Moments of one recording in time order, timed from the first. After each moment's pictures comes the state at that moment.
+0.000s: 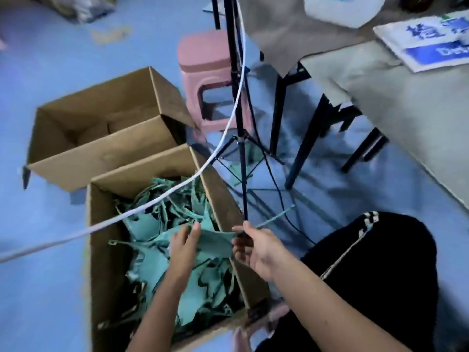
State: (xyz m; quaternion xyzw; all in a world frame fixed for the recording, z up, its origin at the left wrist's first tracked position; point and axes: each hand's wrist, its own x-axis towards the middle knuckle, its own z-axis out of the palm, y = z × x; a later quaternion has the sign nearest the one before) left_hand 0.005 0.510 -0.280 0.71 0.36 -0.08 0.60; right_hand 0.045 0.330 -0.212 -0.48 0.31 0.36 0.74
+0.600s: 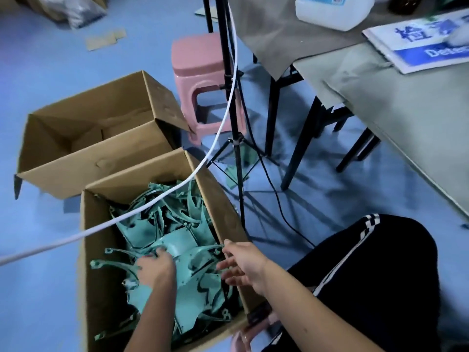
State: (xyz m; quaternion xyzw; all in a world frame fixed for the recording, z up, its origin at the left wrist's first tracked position) left_hand 0.013 0.559 -0.342 0.66 0.65 0.05 0.37; right_hand 0.034 0.342 -0.236 -0.59 0.23 0.46 0.62
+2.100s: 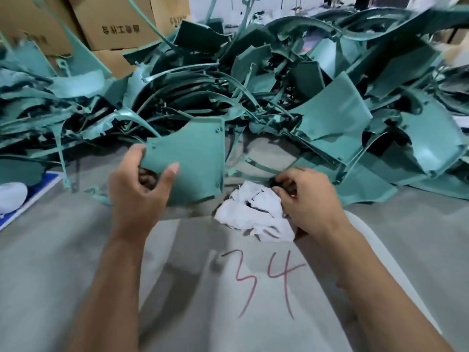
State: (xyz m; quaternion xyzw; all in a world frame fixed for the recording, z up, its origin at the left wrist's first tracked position) left_hand 0.129 -0.124 -0.023 0.64 -0.52 0.12 0.56; right_hand -0.136 -0.253 -0.050 -0.83 0.44 -0.31 0.11
